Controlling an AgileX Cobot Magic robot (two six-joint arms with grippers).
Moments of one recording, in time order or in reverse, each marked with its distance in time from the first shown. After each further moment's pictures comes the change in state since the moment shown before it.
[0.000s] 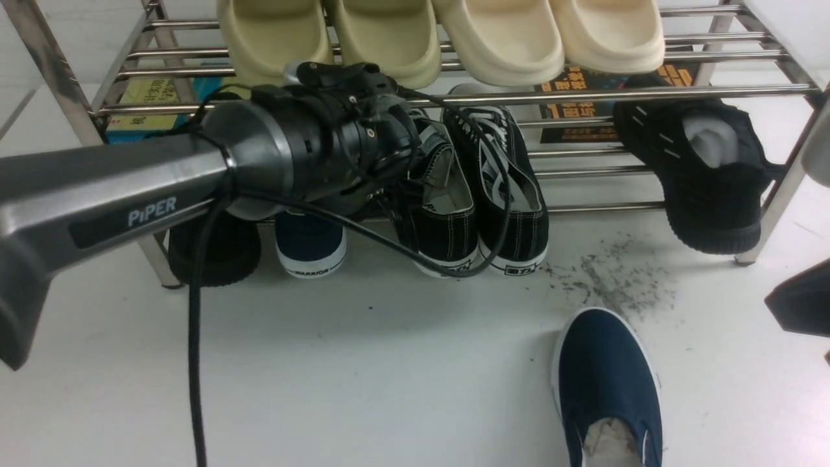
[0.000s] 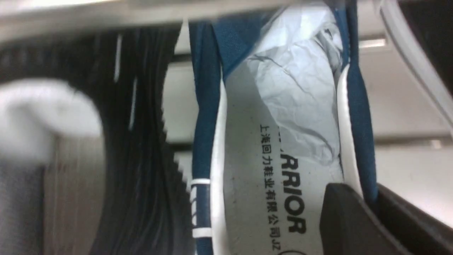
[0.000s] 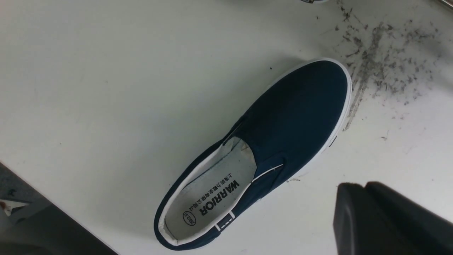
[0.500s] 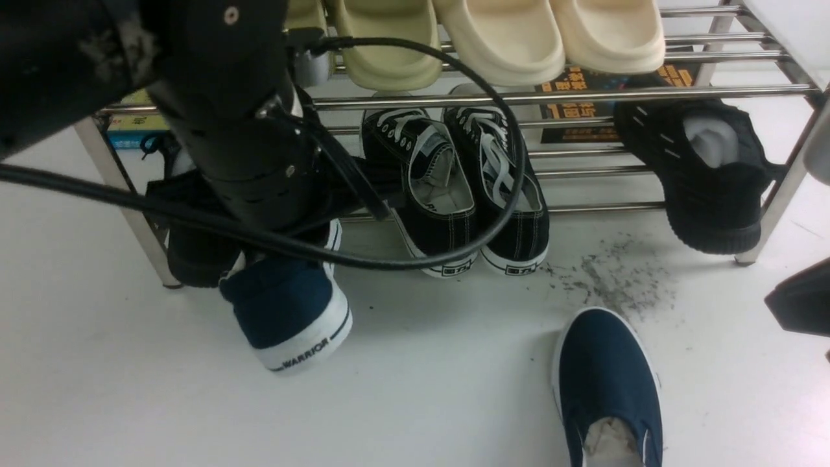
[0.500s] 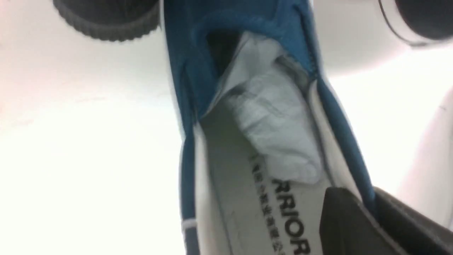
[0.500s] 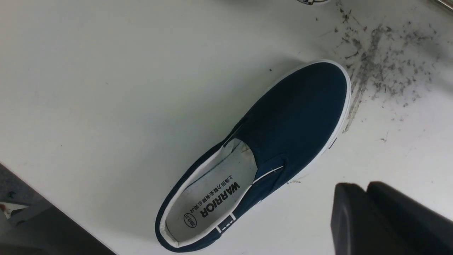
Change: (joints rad) right arm 0.000 -0.008 0.000 -0.001 -0.005 0.000; left arm -0.053 -0.379 0.002 -0.485 0.352 0.200
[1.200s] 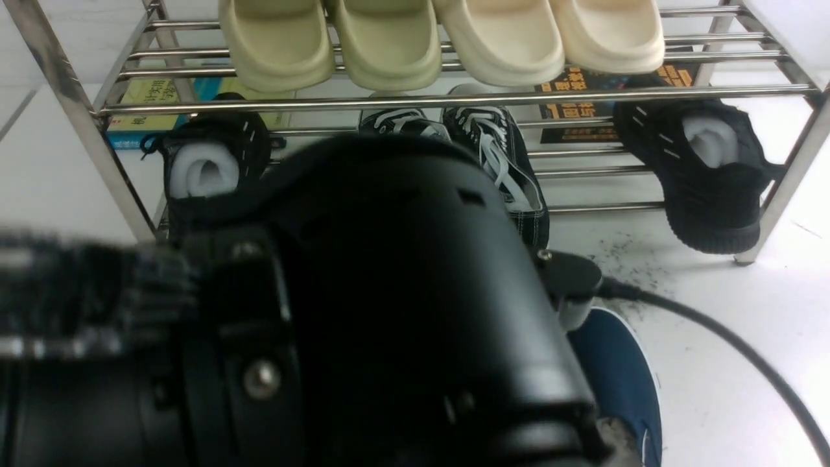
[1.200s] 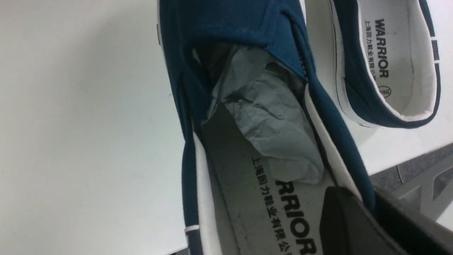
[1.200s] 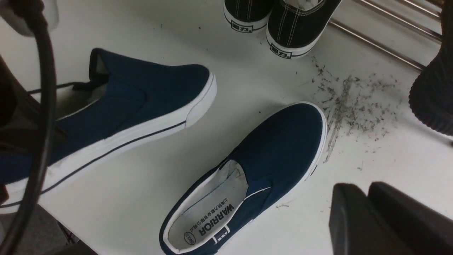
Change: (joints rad) right arm 0.000 -0.207 -0.001 -0.013 0.008 0.003; left arm -0.606 -0.021 0.105 0.032 0.000 -0.260
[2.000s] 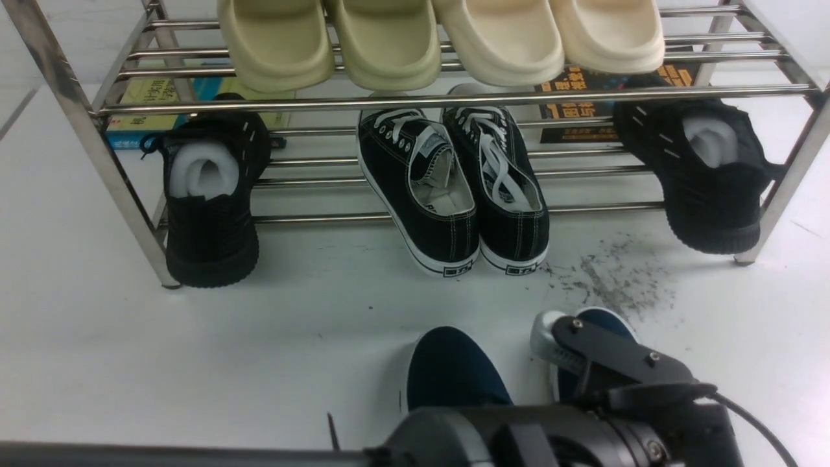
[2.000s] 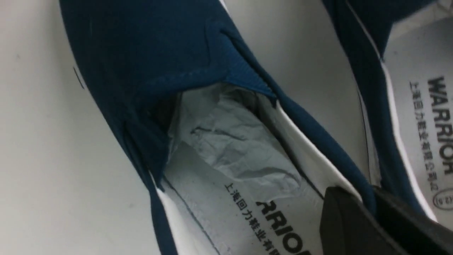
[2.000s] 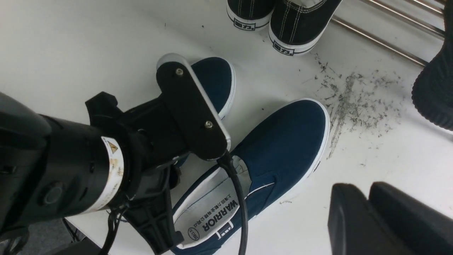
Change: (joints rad) right arm 0.000 -0.007 0.000 0.011 0.010 0.000; left arm -0.012 0.356 0.004 0.187 -0.236 -0.029
